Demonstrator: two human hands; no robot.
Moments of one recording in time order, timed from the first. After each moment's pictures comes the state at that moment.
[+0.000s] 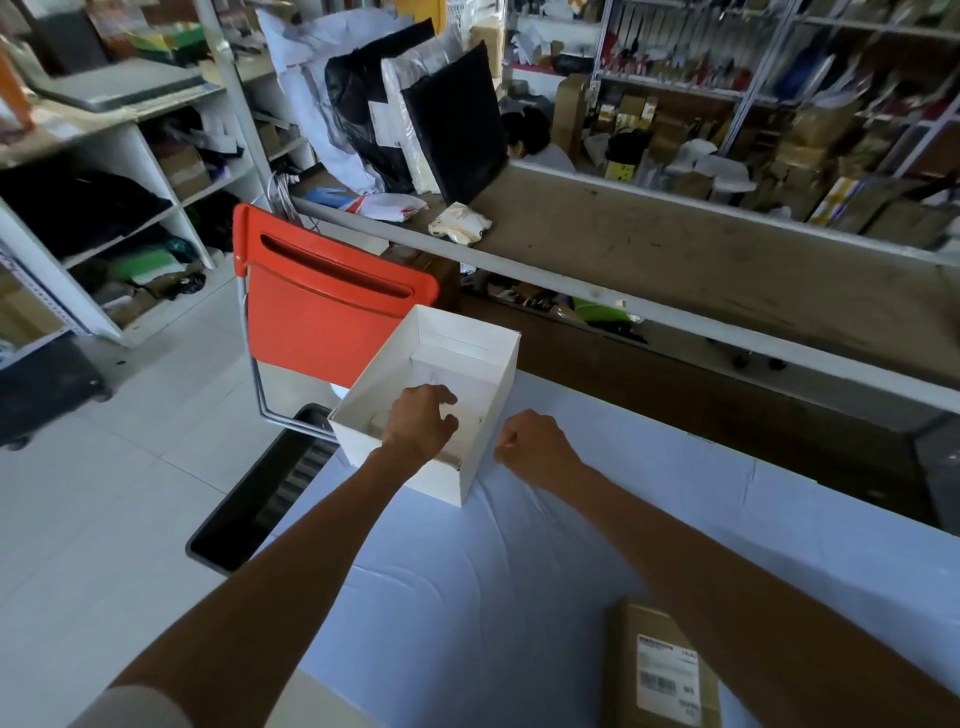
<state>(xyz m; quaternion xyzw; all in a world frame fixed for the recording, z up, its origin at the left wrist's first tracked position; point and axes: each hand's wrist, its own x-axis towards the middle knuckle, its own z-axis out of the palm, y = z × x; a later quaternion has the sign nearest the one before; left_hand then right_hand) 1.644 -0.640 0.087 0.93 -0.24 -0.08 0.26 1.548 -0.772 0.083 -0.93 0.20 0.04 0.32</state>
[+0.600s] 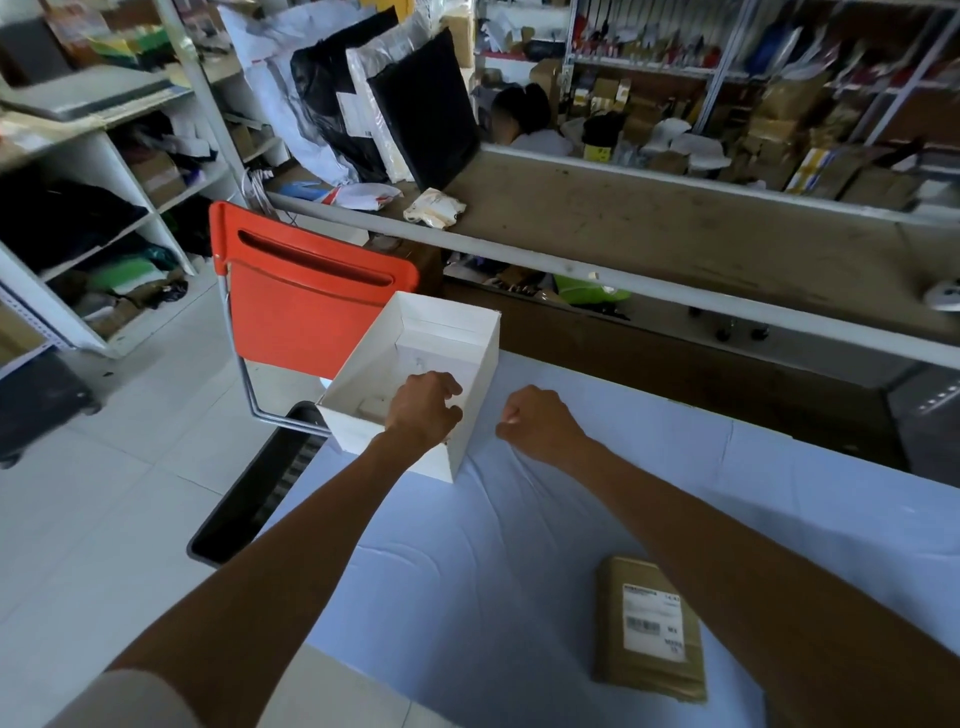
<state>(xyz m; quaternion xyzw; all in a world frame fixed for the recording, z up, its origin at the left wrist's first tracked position) 1.612 -0.648 0.096 0.93 -0.27 -0.10 0.25 1.516 -0.779 0.093 -0.93 0.20 0.01 0.32</state>
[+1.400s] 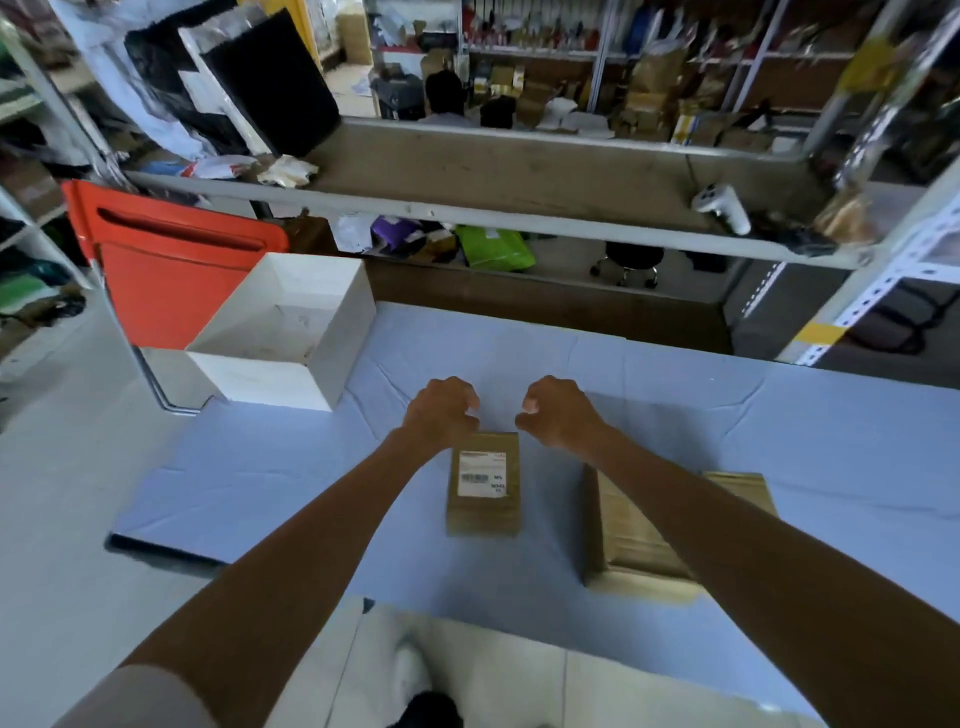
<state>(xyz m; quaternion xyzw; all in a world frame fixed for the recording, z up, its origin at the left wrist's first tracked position) 1.360 -0.737 0.075 0.88 -0.41 -0.18 0.18 1.243 -0.860 0.083 -0.91 0.33 0.02 0.25</state>
